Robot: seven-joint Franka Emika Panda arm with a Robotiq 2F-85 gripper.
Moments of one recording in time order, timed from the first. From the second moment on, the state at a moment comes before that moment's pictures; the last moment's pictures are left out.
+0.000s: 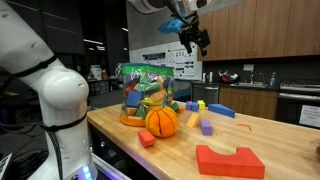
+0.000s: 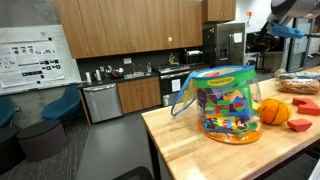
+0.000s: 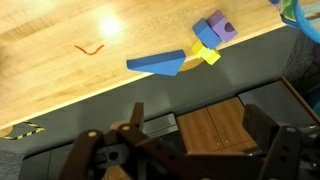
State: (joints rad) arm -0.21 -0.61 -0.40 -2.40 -0.01 2.38 -0.05
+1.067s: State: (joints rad) arm -0.22 -0.55 -0.33 -2.48 -0.03 2.42 -0.07
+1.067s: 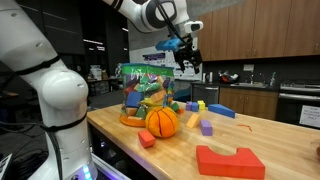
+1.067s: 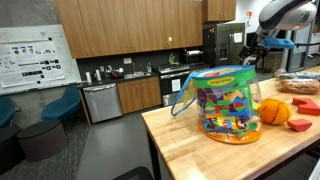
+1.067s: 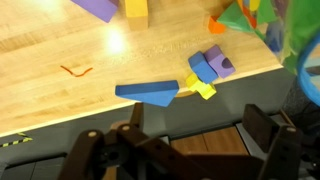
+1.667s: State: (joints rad) arm -0.33 -0.22 -0.37 -2.48 -0.05 2.47 -0.06
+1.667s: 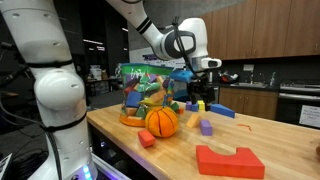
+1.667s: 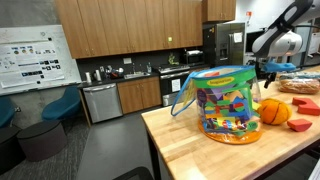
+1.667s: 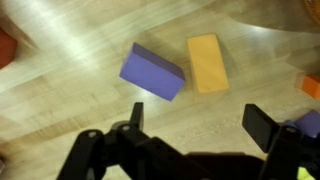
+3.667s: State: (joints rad) arm -0.36 0.08 -0.34 -2.32 0.12 2.45 -0.05
